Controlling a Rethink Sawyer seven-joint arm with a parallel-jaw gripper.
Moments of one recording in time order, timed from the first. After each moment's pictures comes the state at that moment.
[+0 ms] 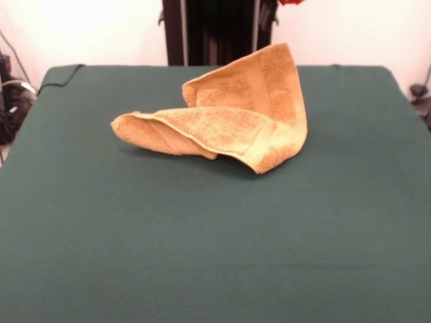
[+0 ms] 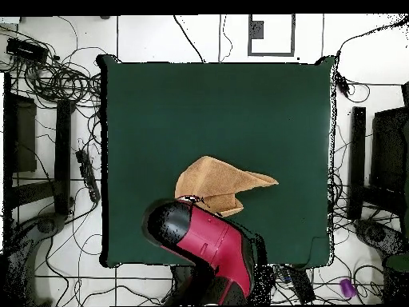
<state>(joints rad) 0.33 -0.65 -0.56 1.86 0.38 0.68 2.54</state>
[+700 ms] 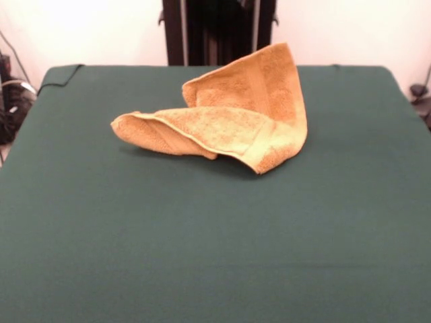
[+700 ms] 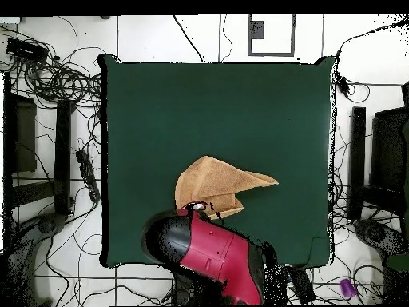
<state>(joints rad) 0.31 -0.76 -0.58 1.86 0.18 0.64 2.54</state>
